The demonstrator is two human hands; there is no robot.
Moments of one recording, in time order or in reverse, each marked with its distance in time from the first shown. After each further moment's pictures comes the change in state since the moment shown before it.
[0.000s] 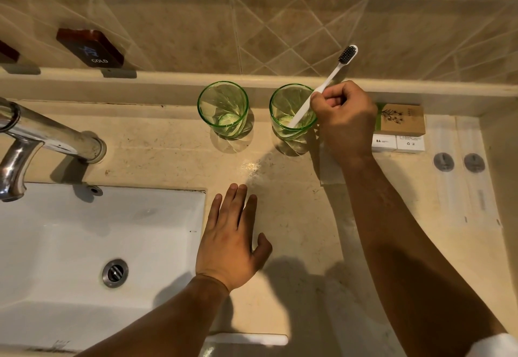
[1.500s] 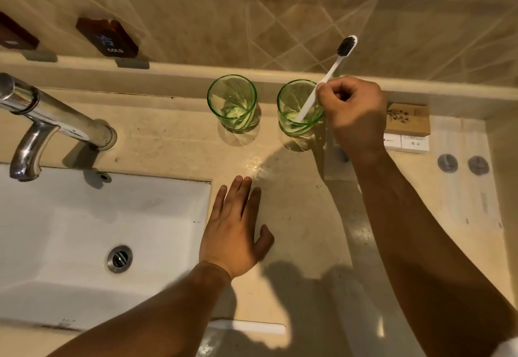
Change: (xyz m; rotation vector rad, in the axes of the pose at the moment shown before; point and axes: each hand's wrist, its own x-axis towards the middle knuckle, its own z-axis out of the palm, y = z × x) left_hand 0.000 0.001 -0.006 -0.026 -0.037 -0.016; right_hand -0.002 -0.019 -0.012 -0.014 -0.165 -0.079
